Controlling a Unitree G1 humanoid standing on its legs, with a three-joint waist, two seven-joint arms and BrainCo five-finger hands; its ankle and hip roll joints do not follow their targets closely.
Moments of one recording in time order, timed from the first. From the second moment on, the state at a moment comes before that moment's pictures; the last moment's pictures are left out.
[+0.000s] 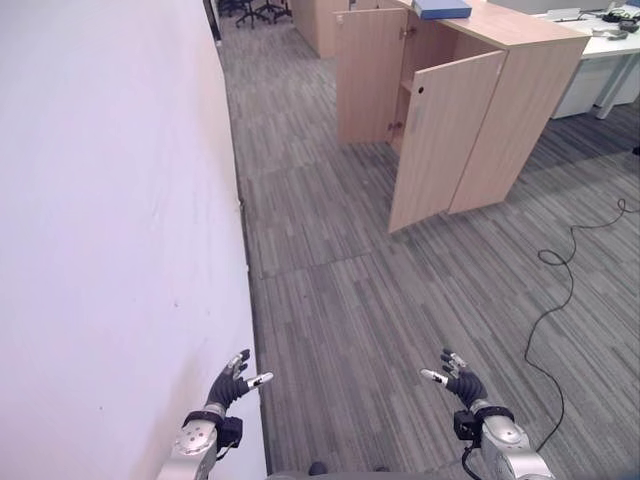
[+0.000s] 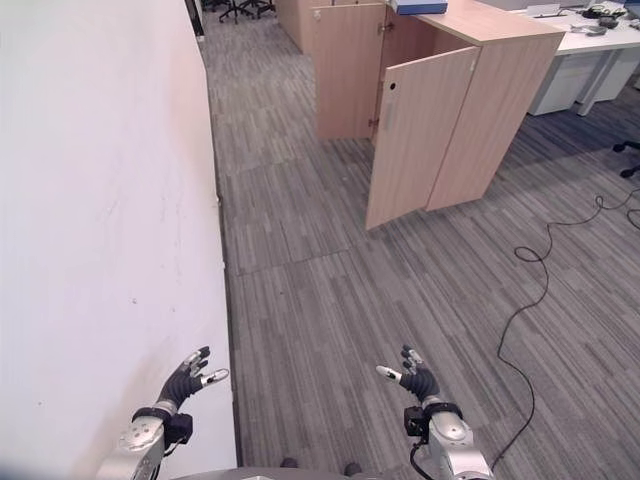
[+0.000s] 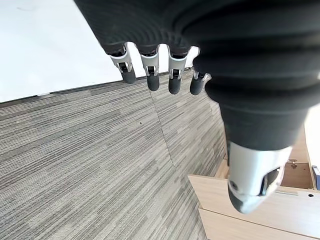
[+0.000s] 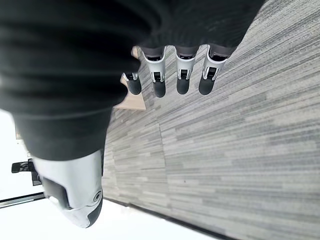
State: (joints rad) left arm 0.16 0.31 -0.15 0.50 -0.22 -0.09 -0.03; right arm 0.10 -0.34 0.13 0.59 0.29 -0.10 0.02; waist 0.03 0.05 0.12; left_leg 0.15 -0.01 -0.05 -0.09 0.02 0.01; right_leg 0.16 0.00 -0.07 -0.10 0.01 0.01
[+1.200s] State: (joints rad) left arm 0.05 0.33 -0.08 0.62 -0.22 -0.08 -0.01; right arm 0.06 -0.26 0.15 0.71 0.33 -0.07 0.01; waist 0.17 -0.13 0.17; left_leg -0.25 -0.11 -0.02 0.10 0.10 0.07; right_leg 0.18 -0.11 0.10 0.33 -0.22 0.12
